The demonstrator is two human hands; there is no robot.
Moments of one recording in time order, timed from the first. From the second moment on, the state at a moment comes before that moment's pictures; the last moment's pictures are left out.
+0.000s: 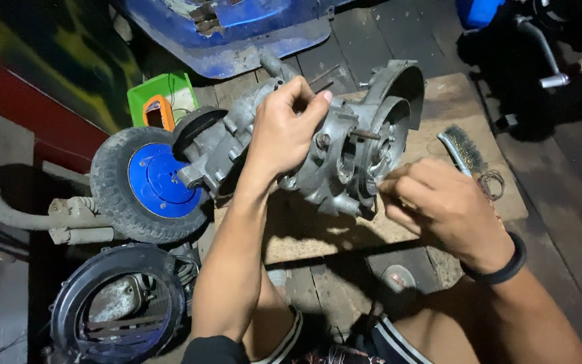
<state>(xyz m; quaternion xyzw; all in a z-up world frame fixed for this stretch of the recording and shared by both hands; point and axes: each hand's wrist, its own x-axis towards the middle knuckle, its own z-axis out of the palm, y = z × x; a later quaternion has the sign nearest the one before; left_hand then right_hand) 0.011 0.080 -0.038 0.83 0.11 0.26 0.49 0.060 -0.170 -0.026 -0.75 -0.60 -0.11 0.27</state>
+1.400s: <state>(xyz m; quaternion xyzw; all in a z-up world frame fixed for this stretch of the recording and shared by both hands) 0.015 0.093 -0.058 0.82 0.15 0.25 0.49 0.078 -0.177 -0.054 -0.68 -0.64 -0.18 0.30</state>
